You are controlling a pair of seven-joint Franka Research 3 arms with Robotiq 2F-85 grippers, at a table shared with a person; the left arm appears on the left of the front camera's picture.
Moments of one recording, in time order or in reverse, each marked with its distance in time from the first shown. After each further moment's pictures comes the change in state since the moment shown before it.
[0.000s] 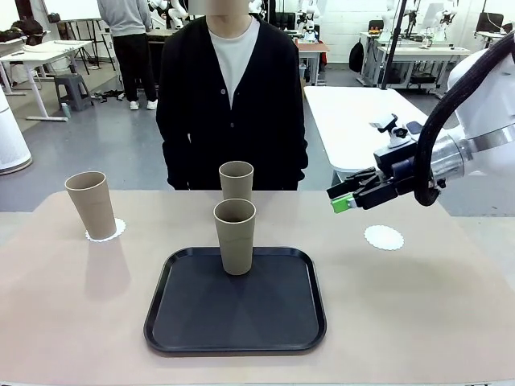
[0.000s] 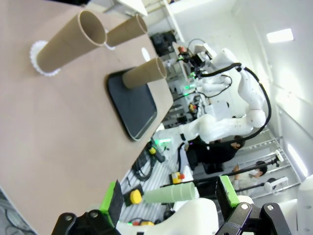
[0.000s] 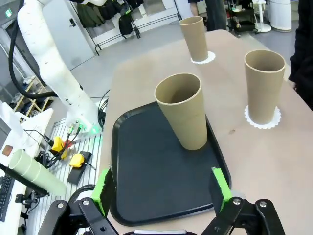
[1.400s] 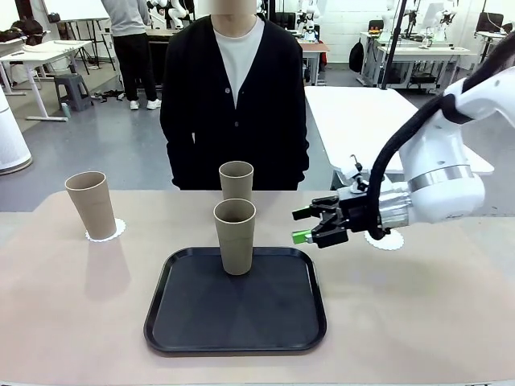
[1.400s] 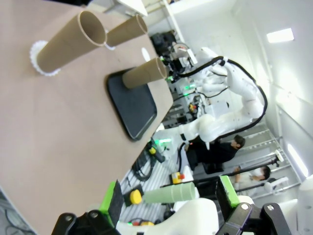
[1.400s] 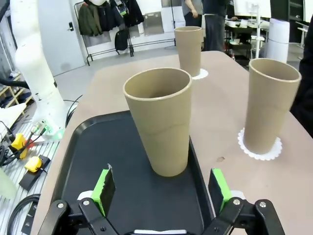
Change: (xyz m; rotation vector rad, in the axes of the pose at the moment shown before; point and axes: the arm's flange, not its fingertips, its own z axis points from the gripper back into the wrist) left arm 0.000 0.000 0.000 0.000 0.000 0.000; right arm -0.057 -0.038 -0.107 -0.040 -0.143 0.190
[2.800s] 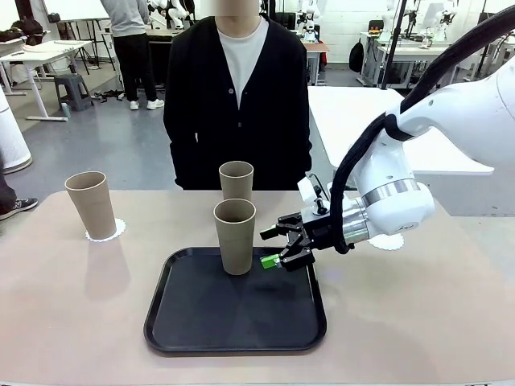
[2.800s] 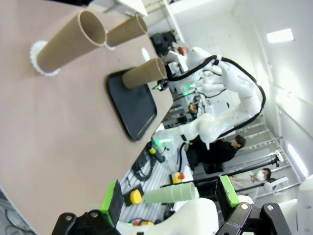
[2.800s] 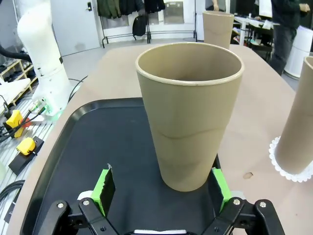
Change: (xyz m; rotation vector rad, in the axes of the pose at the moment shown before) left arm 0.000 0.000 0.000 0.000 0.000 0.000; right arm -0.023 0.003 -0.067 0.084 0.042 0.101
